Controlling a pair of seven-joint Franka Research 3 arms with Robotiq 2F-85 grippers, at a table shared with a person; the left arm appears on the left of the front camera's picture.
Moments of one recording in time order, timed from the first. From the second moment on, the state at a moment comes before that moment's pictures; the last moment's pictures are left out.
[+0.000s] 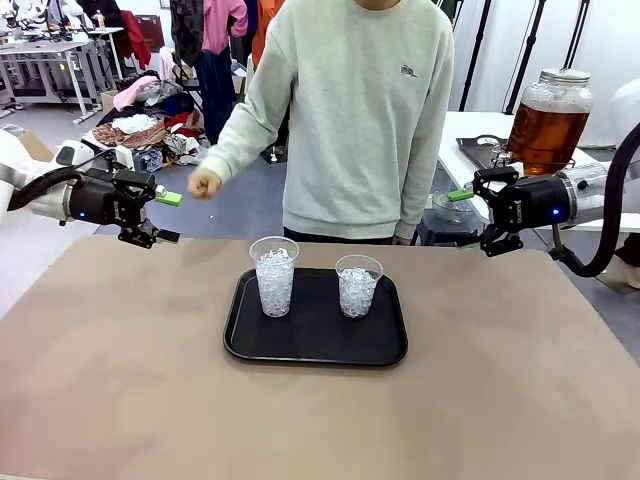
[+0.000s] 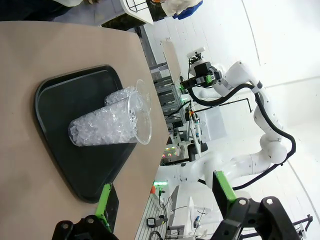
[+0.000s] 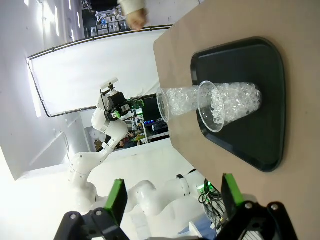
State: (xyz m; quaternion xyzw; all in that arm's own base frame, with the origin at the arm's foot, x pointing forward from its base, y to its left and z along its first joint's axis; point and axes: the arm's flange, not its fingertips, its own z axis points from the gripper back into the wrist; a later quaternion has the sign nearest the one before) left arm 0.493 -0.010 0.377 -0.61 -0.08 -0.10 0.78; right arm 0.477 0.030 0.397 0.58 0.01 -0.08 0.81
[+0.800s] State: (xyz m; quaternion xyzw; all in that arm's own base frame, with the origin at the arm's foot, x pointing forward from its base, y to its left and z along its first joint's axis) left arm 0.493 -0.010 0.377 -0.61 -0.08 -0.10 0.78; right arm 0.477 0.030 0.397 0.58 0.01 -0.08 0.81
